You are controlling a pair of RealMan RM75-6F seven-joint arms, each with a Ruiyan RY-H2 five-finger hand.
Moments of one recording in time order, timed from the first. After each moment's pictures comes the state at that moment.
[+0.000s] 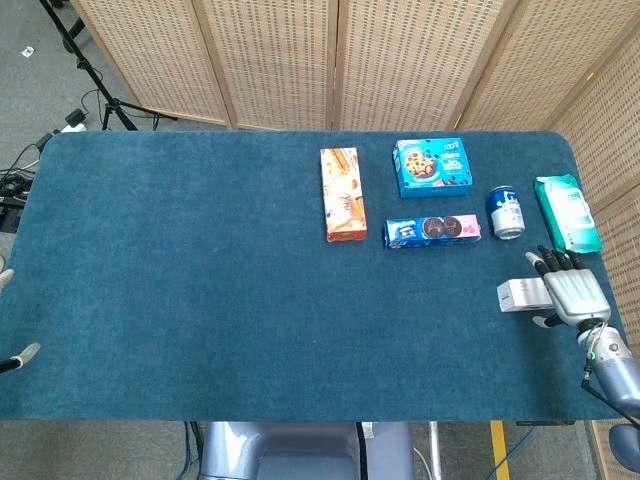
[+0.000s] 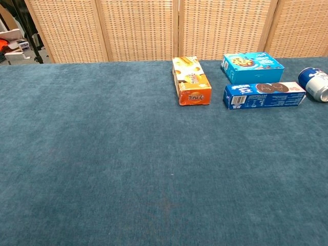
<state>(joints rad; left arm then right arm) -0.04 -1.05 -0.07 -1.62 1.47 1.54 -0.07 0.44 -1.14 0.11 -1.29 -1.28 0.85 -0.13</state>
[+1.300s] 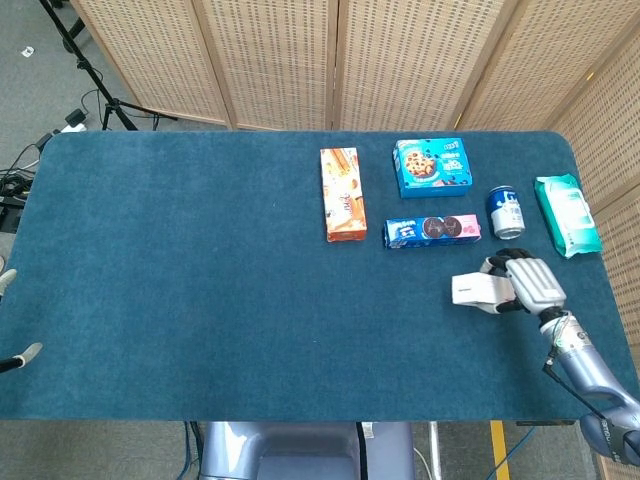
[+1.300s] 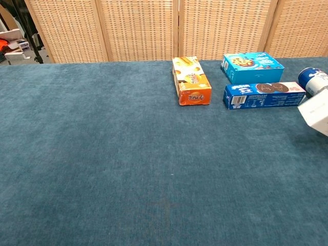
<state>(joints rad) -0.04 -1.05 -0.07 -1.62 1.45 1.52 -0.07 0.51 -1.28 0.08 -1.15 -1.49 0.99 0.50</state>
